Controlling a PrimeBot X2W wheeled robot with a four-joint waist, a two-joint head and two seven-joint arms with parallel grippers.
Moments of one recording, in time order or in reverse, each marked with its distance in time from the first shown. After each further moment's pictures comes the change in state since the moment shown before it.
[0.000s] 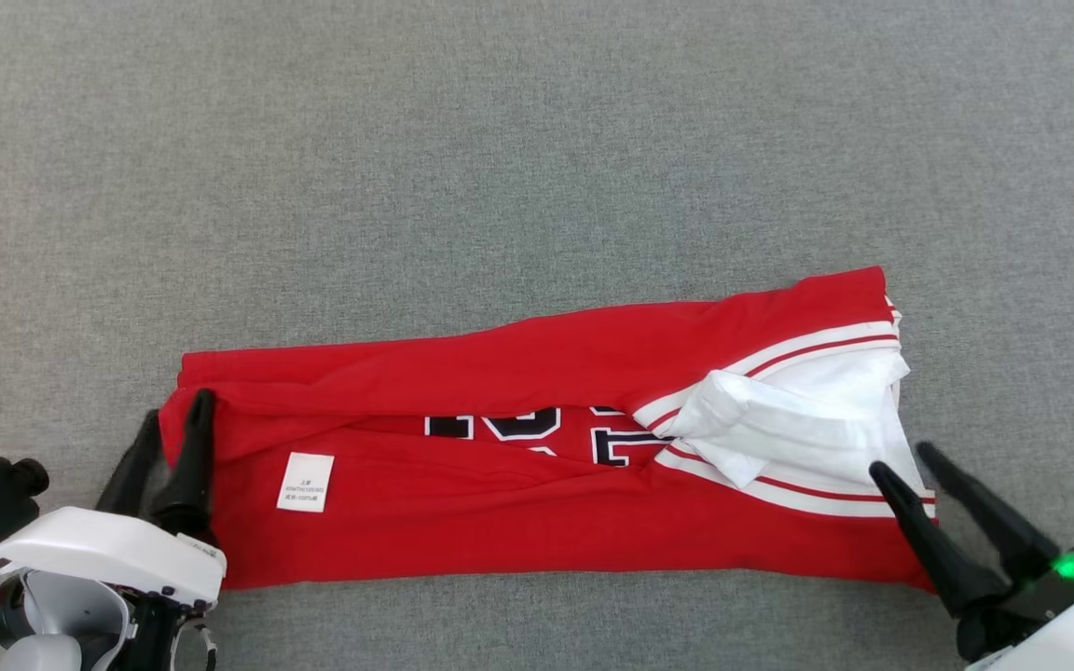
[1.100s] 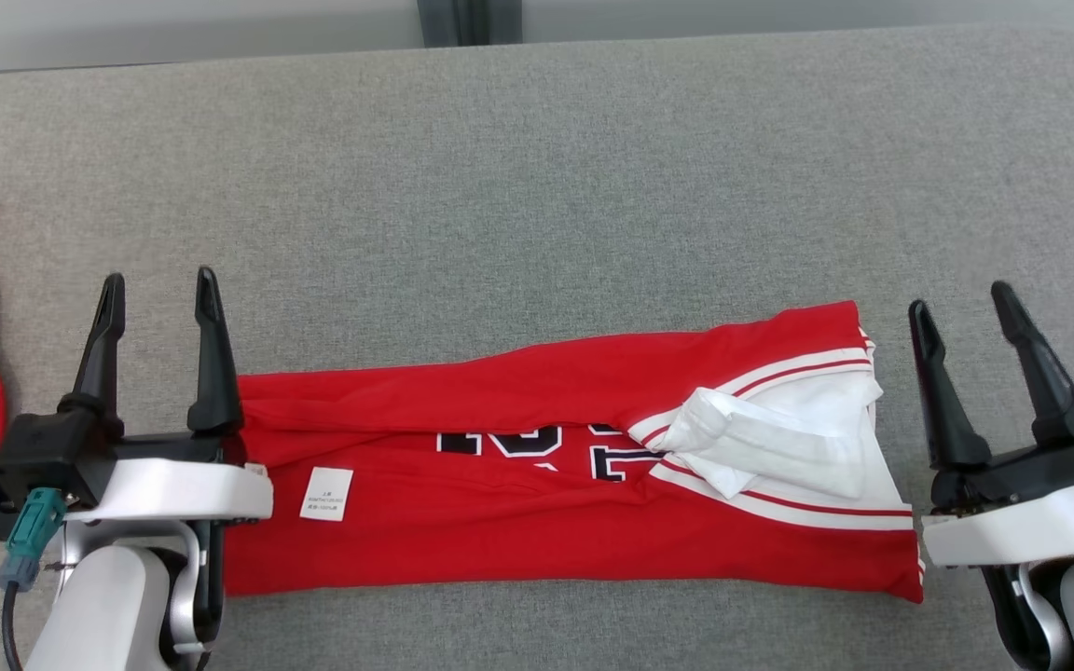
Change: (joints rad) left arm -0.186 -0.065 -0.060 0.105 0.532 0.067 -0.352; right arm -0.132 0.450 -0.415 0.121 -0.697 -0.001 -0.037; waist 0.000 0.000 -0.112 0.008
